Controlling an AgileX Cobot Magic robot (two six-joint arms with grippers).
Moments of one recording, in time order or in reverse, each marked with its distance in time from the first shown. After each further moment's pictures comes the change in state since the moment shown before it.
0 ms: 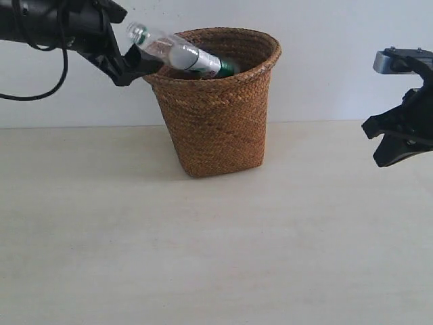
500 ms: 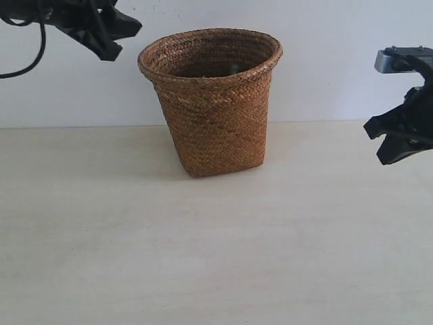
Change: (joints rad) left arm 0.006 -0.108 -0.005 0.204 0.012 -0.239; right arm 0.000 0.000 0.000 -0.039 -0.025 0.008
